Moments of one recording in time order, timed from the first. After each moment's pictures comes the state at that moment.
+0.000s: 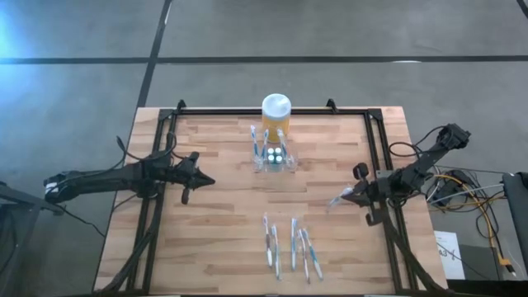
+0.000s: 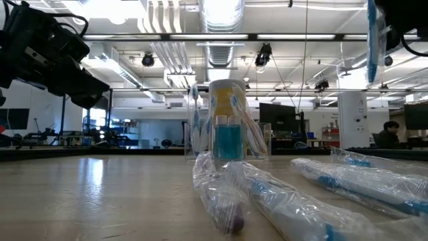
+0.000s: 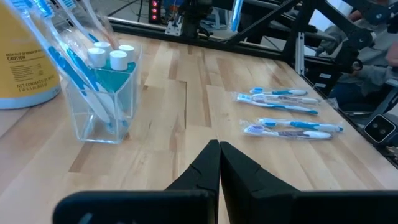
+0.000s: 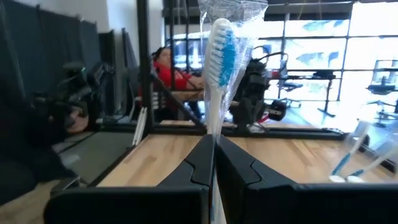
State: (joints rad) left arm 0.23 0.37 0.04 0.05 0.31 -0.12; right arm 0.68 0.33 0.07 0.42 0.53 -0.03
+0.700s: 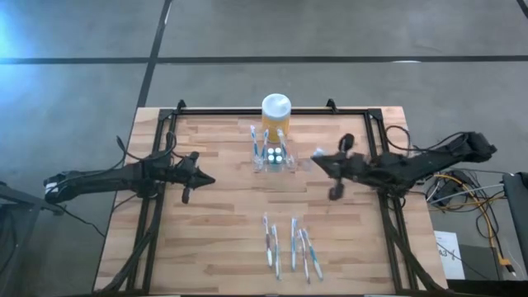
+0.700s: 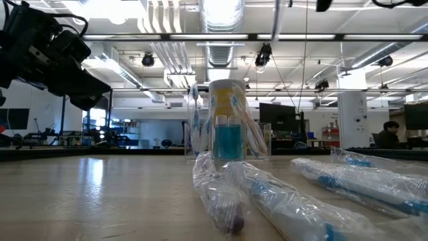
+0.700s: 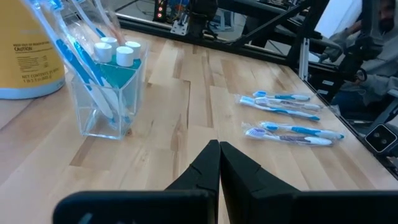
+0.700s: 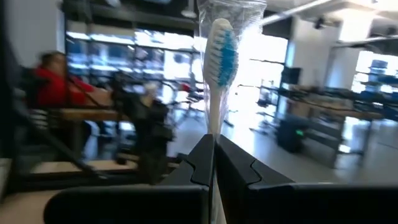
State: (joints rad) left arm 0.23 0.37 0.04 0.05 0.29 -0.17; right arm 0.28 0.92 0.56 0.58 0.52 -0.16
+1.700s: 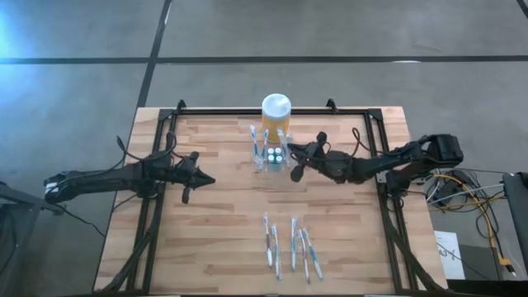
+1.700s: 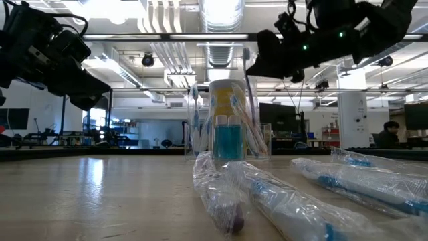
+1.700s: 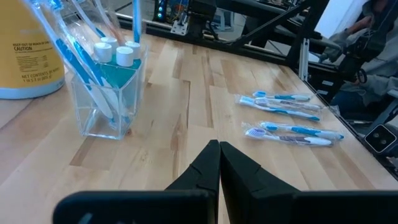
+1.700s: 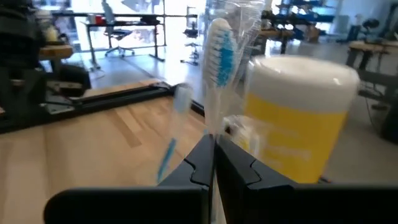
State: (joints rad) left arm 0.23 0.37 0.04 0.05 0.29 -0.17; right arm -0.02 1.46 0.54 0.81 0.61 0.06
